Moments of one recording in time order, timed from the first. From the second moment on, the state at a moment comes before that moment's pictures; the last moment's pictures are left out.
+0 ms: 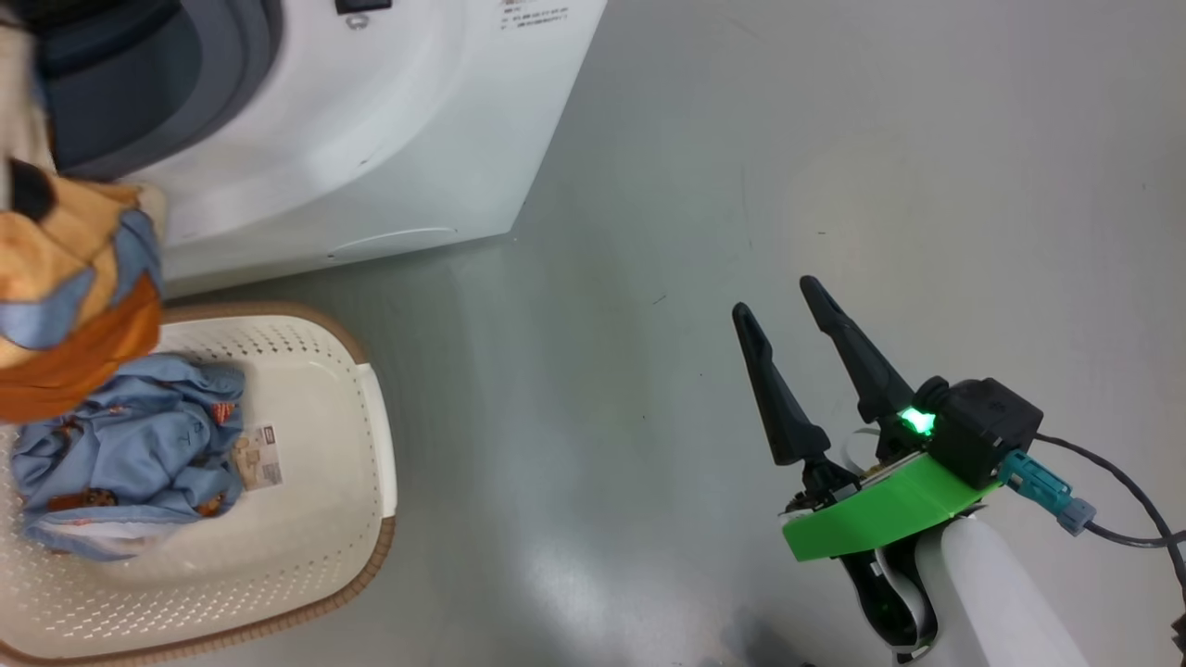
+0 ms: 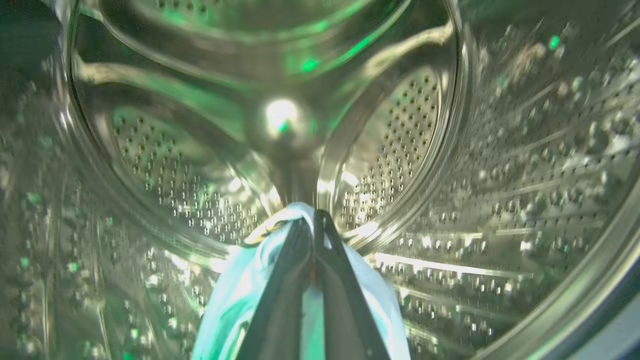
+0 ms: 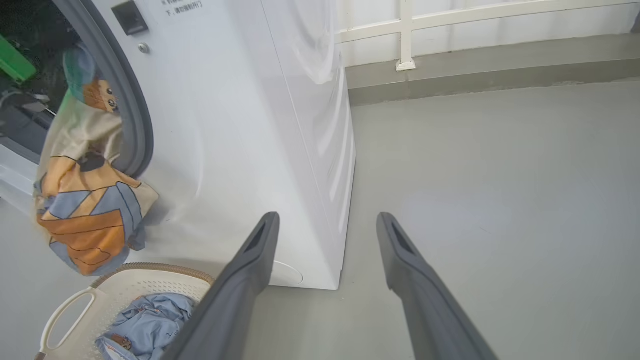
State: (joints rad) left arm -1.16 0.42 -0.16 0.73 -0.43 -0.13 -0.26; right arm -0.31 -0.06 0.24 0.09 0.32 0.13 -0.26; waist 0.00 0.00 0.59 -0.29
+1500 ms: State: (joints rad) left arm -0.81 0.33 -0.13 0.63 -0.52 -0.13 -0.26; right arm -0.31 -0.06 0.18 0.10 0.31 0.13 -0.26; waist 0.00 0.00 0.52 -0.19
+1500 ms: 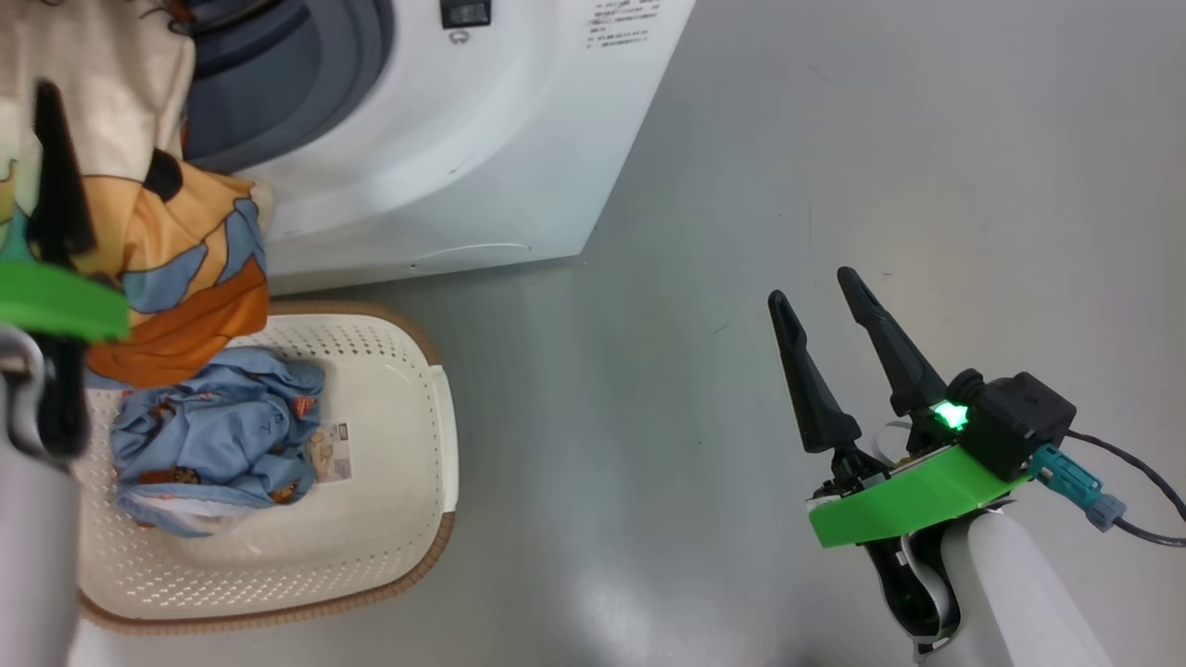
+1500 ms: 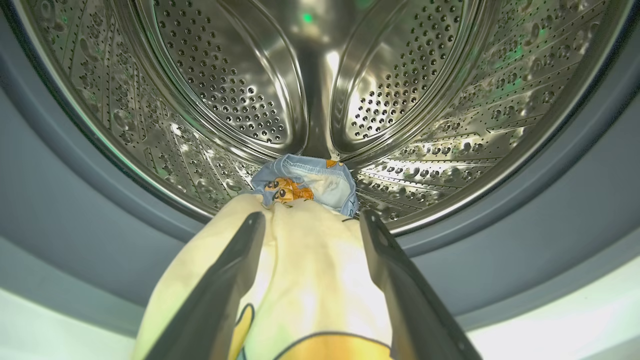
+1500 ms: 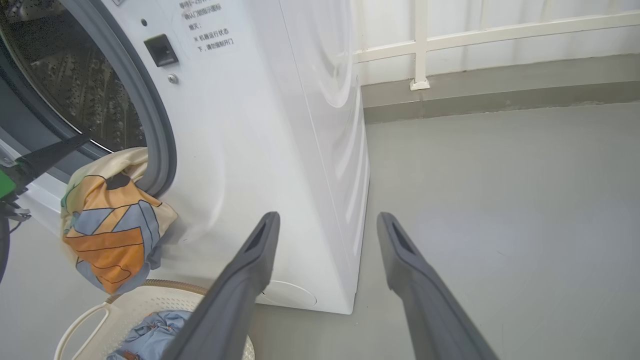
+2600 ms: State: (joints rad) left arm -0.20 0.22 0.06 0.20 -0.44 -0.13 -0.26; right arm -0.25 -0.09 0.15 0.09 0.31 0.13 -0.26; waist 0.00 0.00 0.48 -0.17
